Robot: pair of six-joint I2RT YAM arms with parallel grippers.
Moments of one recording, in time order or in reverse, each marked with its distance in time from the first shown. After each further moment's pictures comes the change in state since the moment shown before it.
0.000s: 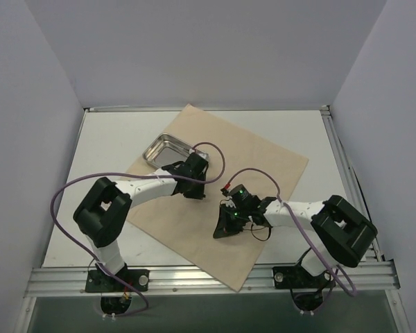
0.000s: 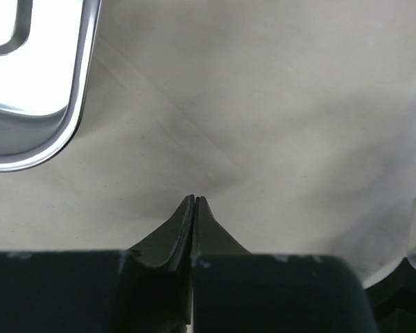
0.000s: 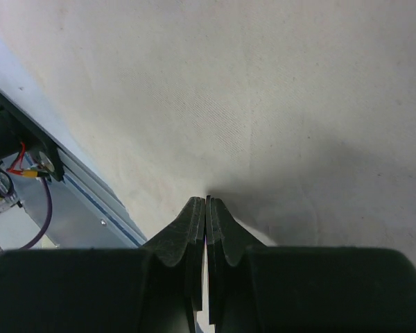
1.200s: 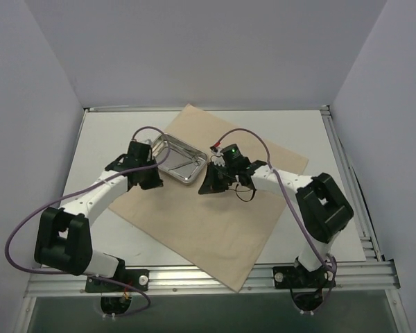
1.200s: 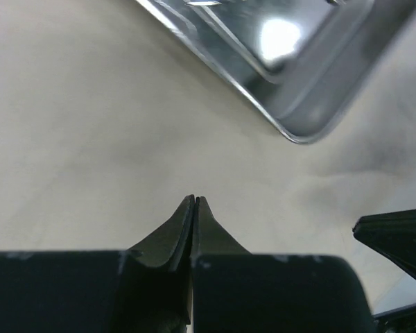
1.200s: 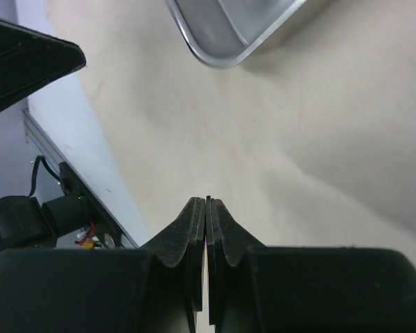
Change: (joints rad) left arm 0.373 -0.329 -0.162 -0.103 0.081 0.002; right arm -0.147 0.223 0.455 -0.079 -0.032 -0.147
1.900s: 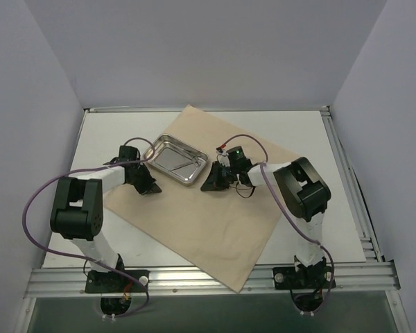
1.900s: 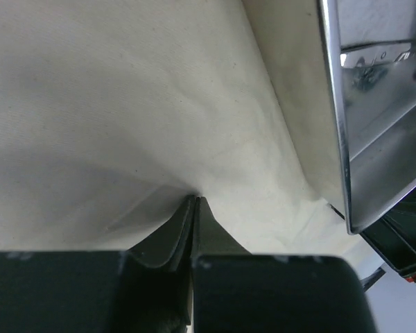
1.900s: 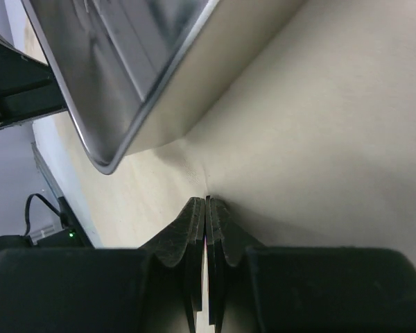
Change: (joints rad) left arm 0.251 0.301 -0.036 0.156 0.268 -0.144; right arm -0.103 0.314 0.039 0.306 -0.135 0.042
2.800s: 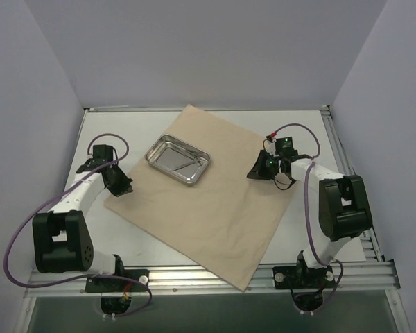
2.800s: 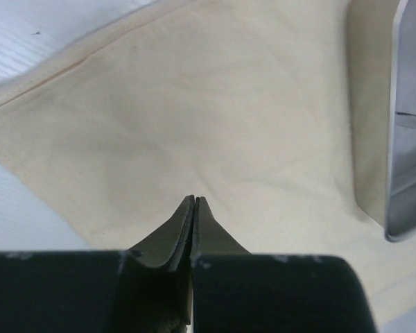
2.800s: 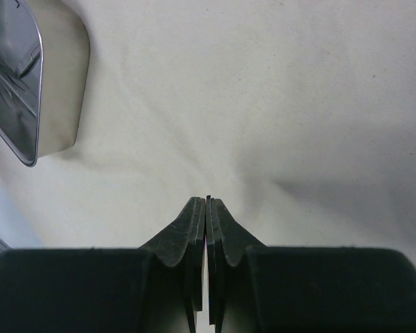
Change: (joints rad) left arm 0.167 -0.279 -0.027 -0.270 -0.278 0.027; right arm -0.382 -0.345 -0.137 -0.368 0.157 -0.221
